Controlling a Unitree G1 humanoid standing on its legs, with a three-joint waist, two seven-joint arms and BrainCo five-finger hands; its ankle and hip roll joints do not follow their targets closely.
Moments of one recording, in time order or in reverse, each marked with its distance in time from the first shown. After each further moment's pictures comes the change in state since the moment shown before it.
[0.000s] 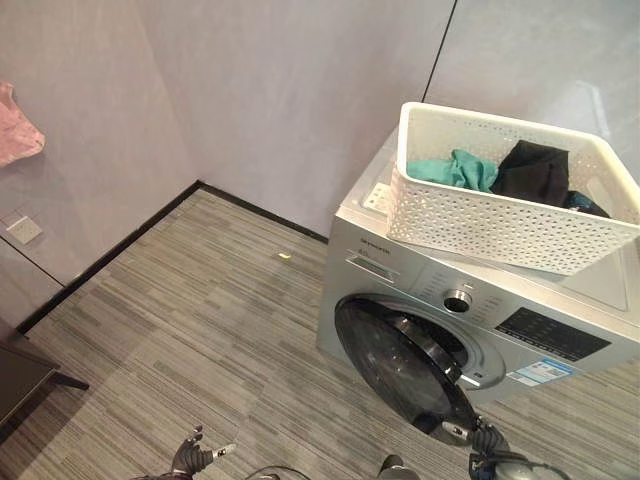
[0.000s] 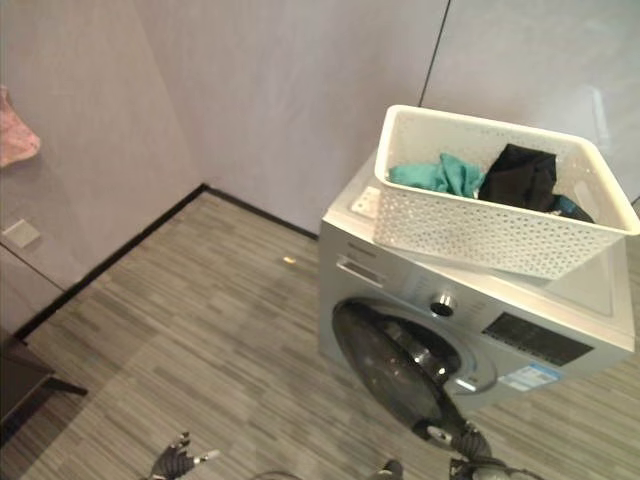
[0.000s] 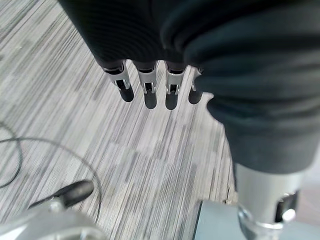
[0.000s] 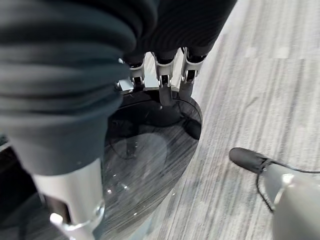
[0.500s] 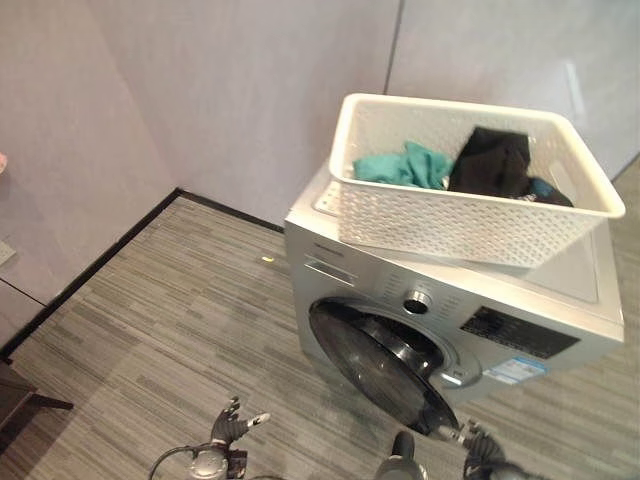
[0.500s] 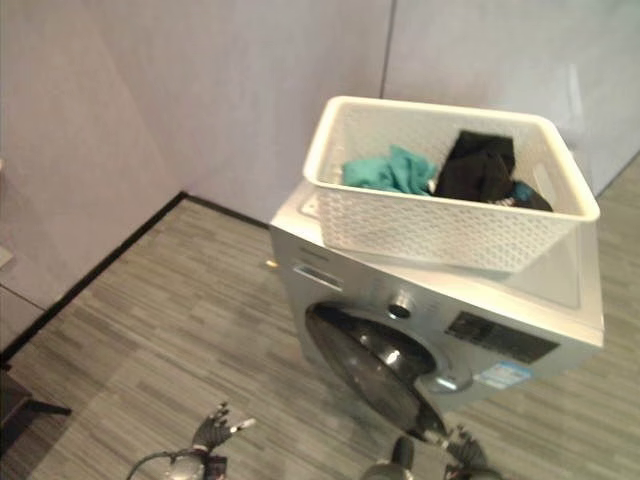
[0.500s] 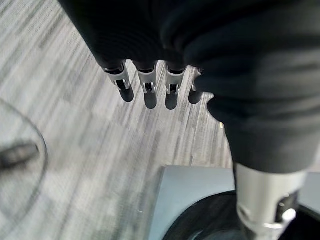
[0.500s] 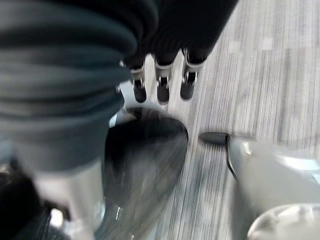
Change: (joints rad) left arm -0.135 -0.065 -0.097 0.010 -0.028 -0.016 0.016; right arm 0.005 0.061 -0.098 0.127 -0.001 -0.026 -0.038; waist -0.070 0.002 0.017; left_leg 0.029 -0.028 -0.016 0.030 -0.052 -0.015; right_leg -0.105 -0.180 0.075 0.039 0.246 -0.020
